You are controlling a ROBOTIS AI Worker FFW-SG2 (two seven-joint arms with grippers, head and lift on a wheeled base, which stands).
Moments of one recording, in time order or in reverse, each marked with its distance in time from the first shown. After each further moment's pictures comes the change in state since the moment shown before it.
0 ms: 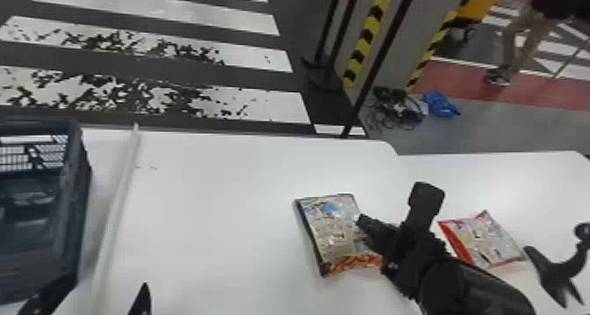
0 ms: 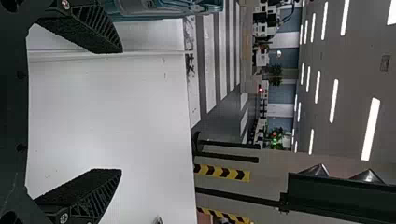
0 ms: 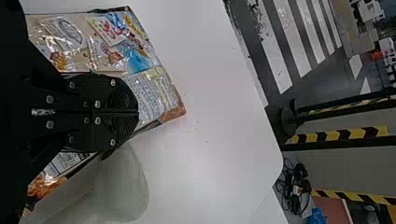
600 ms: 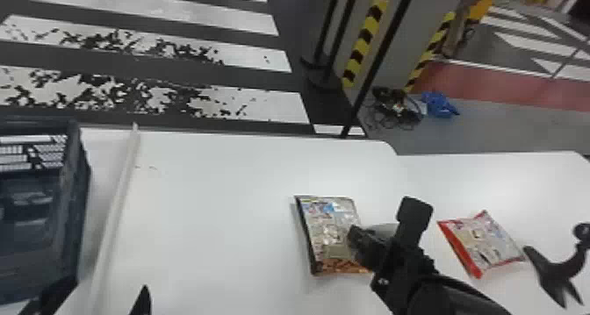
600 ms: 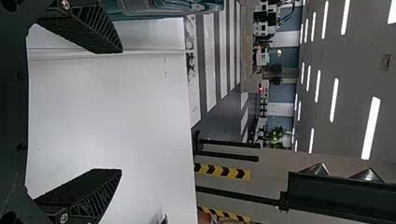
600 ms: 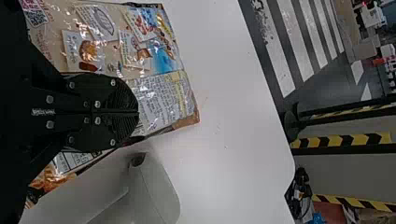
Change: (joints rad) left arm 0.005 0.002 -0.004 0.000 0.000 -0.004 0.001; right arm 0.072 0.003 0.053 0.020 0.007 -0.100 0.000
